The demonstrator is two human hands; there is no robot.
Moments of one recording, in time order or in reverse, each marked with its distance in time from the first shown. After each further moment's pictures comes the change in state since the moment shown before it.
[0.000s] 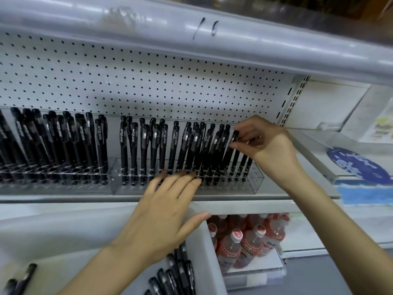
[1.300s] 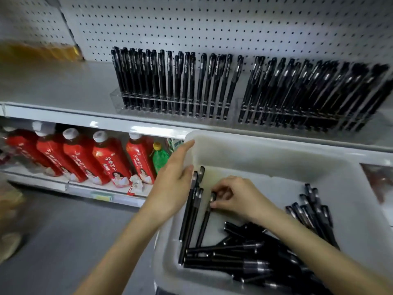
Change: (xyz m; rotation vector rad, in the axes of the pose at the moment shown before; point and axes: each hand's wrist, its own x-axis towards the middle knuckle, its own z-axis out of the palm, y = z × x) left_hand -0.183 -0.075 -0.063 -0.757 0.080 -0.700; right_hand -0.164 -0.108 0.211 0.032 -0.807 0.134
